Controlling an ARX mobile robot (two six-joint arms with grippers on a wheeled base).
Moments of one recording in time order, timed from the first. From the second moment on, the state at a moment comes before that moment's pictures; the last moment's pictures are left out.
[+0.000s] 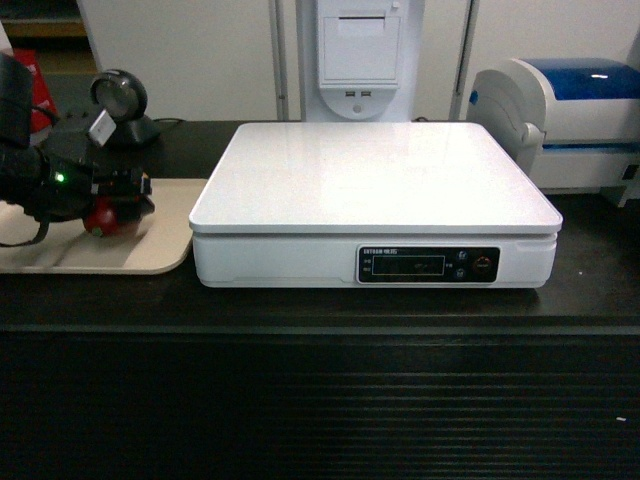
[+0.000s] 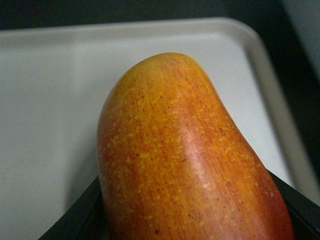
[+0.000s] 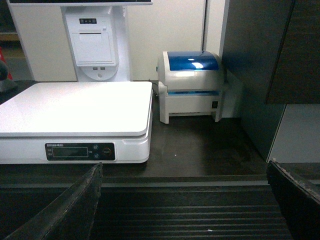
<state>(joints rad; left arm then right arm) 0.09 2.32 1.59 0.03 0.23 0.10 0.00 0.00 0.01 0.00 0.00 0.00</state>
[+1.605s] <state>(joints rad) -0.46 2.40 1.98 -0.23 -0.05 -0.18 0.00 0.00 0.01 0.00 0.00 0.00</state>
